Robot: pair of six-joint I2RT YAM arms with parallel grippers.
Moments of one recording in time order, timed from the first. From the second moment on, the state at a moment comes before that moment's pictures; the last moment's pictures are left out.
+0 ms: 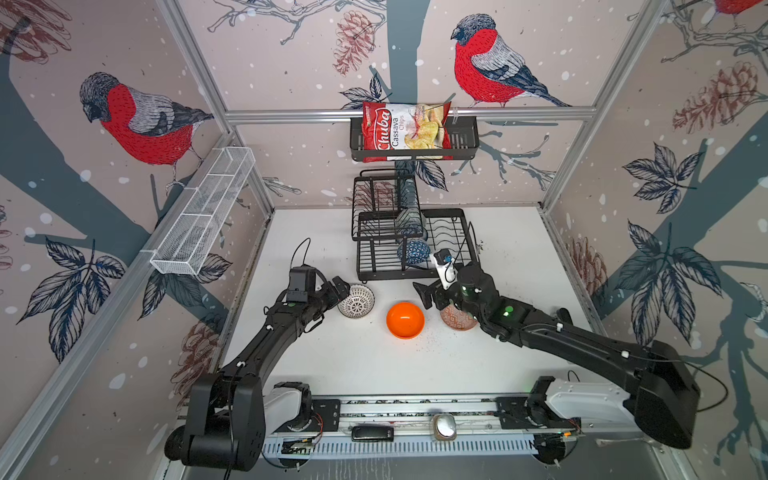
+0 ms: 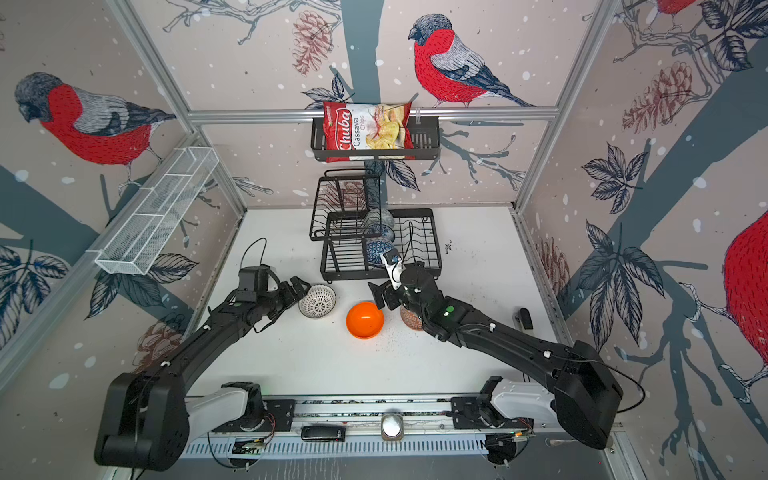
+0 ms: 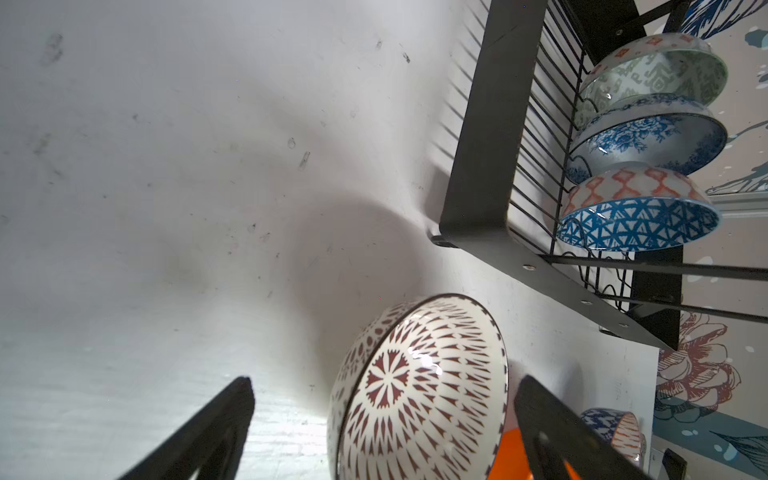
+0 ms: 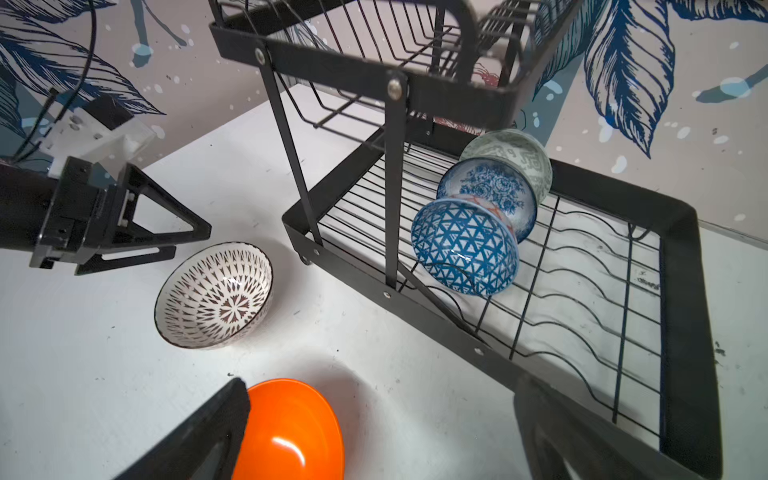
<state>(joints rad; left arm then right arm) -0.10 1.16 0.58 -0.26 0.28 -0.70 0.91 1.21 0.72 0.07 0.19 0.07</state>
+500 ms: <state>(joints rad) -0.16 1.16 0.53 -0.26 0.22 -0.69 0.91 1.25 0.64 0.22 0.20 0.03</state>
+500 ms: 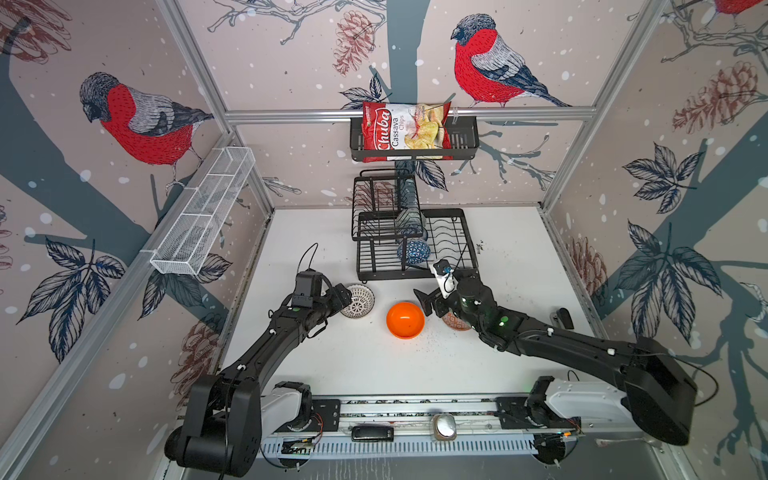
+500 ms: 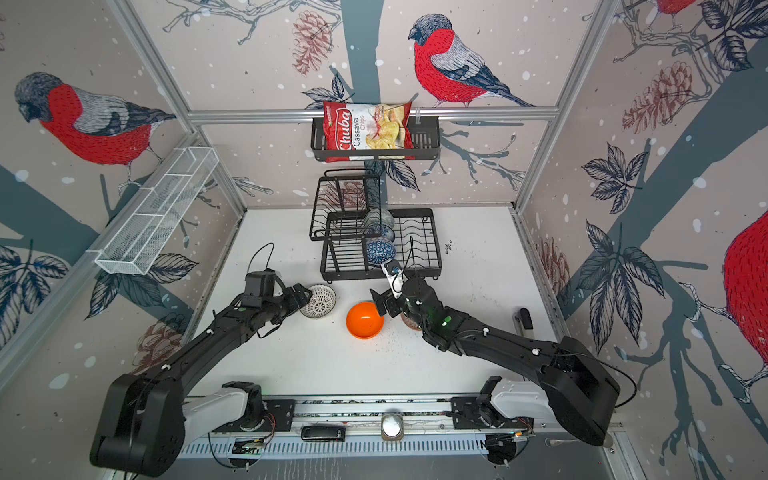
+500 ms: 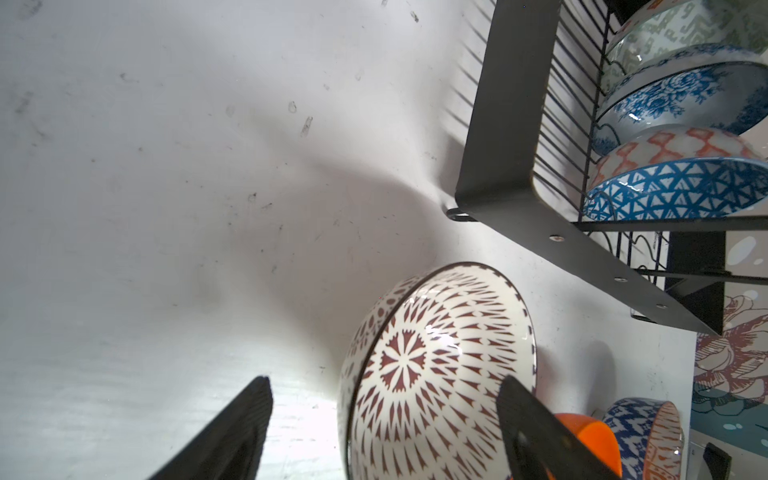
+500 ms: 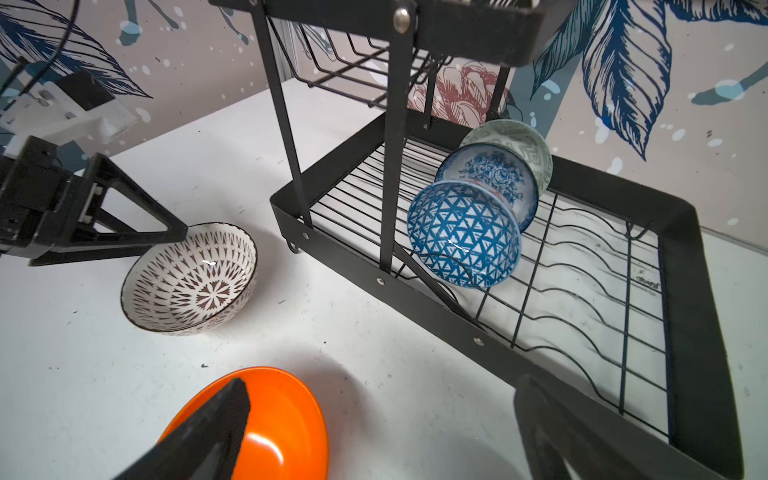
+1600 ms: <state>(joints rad) -0.24 1.22 0.51 -0.25 0.13 -0.65 0.79 1.23 0.61 0.25 0.12 0.13</state>
